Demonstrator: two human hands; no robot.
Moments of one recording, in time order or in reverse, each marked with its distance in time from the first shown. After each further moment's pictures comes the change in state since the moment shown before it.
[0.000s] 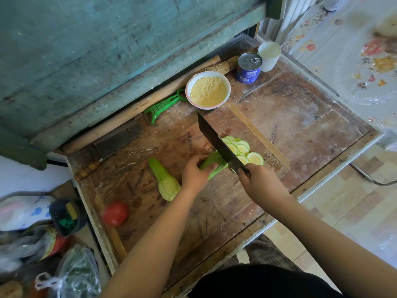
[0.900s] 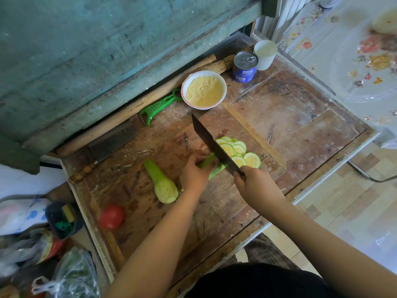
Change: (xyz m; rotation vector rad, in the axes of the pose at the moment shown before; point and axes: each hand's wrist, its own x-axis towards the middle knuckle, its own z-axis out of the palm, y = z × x) left_hand -0.001 0.010 0.014 0.112 0.121 -0.081; right_hand -0.001 -0.001 0.002 -0.007 -0.003 -0.017
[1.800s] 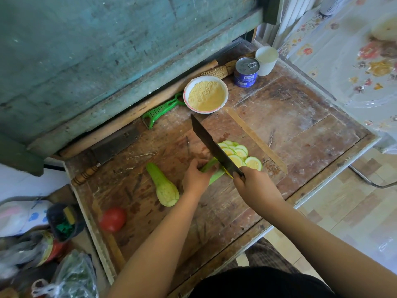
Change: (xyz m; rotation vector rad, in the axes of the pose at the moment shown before) left_hand 0.004 -0.003 0.000 -0.103 -0.068 -0.063; right_hand 0.007 -0.001 0.003 -0.018 0.022 -0.032
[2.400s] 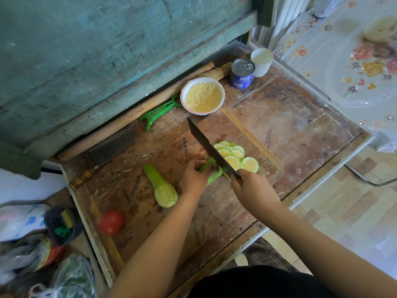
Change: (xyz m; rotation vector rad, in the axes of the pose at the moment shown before) left_hand 0.000 0.000 0.002 -0.022 0.024 -0.003; right_hand -0.007 0.000 0.002 -0.011 0.025 0.003
